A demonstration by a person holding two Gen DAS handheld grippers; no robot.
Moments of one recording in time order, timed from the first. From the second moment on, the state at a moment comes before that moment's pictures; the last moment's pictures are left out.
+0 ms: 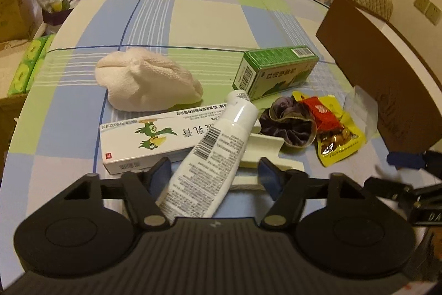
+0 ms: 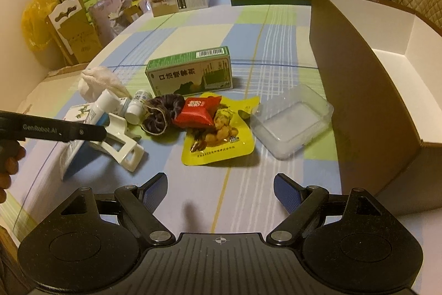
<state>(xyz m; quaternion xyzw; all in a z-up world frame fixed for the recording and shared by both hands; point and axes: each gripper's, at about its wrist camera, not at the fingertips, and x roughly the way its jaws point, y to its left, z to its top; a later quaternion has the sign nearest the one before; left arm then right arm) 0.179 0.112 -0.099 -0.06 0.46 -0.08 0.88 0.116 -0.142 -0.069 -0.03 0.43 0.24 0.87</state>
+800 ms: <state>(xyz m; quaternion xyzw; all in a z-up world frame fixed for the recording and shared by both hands) 0.174 0.093 -0.090 -0.04 0.46 -0.05 0.89 0.123 -0.132 -0.059 -0.03 0.39 0.25 0.89</state>
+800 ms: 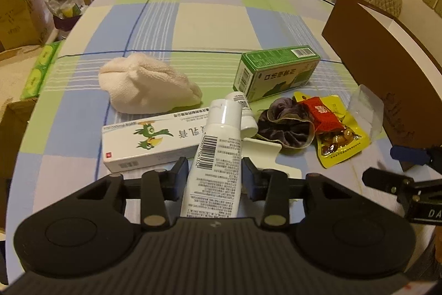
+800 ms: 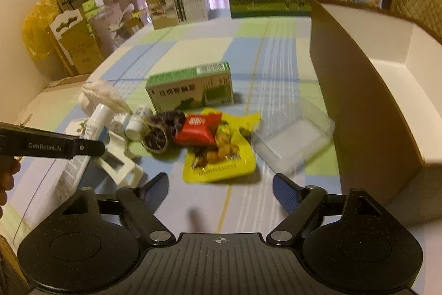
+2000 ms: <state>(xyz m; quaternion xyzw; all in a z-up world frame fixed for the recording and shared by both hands) 0.216 0.067 -0.065 -0.07 0.45 0.00 0.89 0.172 -0.095 -0.067 0.00 0.41 0.26 0.88</state>
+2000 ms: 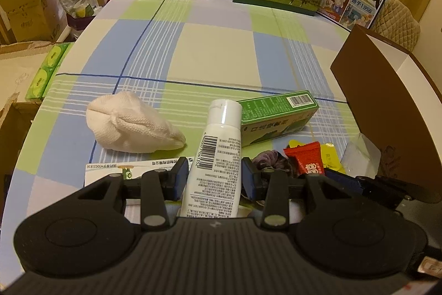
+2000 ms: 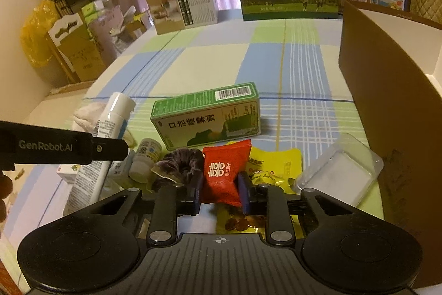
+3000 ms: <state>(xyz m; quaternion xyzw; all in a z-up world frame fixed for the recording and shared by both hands) 0.196 -0.058 0.012 -0.08 0.41 -0.12 0.90 0.143 -0.243 0.044 0.07 0.33 0.19 0.92</state>
